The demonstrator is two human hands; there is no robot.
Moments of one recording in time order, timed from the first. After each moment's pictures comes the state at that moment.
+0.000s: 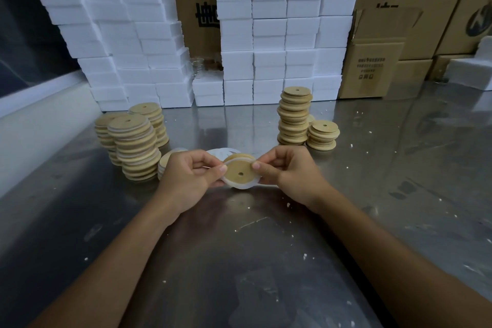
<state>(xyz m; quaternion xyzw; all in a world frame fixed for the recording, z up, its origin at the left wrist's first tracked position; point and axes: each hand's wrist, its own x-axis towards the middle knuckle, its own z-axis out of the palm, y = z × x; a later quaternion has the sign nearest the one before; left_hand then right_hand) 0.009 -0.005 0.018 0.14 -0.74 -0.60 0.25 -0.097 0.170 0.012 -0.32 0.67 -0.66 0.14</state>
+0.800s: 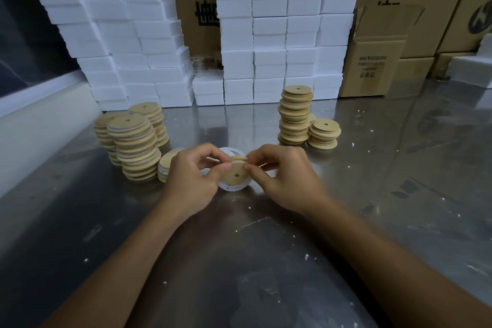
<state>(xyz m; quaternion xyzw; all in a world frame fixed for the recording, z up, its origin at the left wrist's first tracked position) 0.007 0.000 0.020 0.06 -0.84 -0.42 0.34 -0.087 0.166 0.015 -0.44 0.76 -0.46 -0.10</state>
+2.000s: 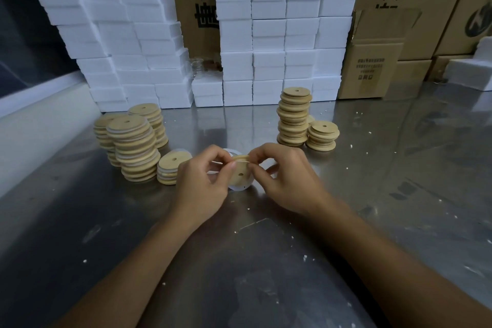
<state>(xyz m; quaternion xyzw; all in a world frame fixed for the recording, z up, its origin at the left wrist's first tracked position) 0.003 0.011 0.007 0.02 -0.84 -0.36 0.40 -0.092 0.168 0.015 -0.46 0.77 -0.43 -0.11</state>
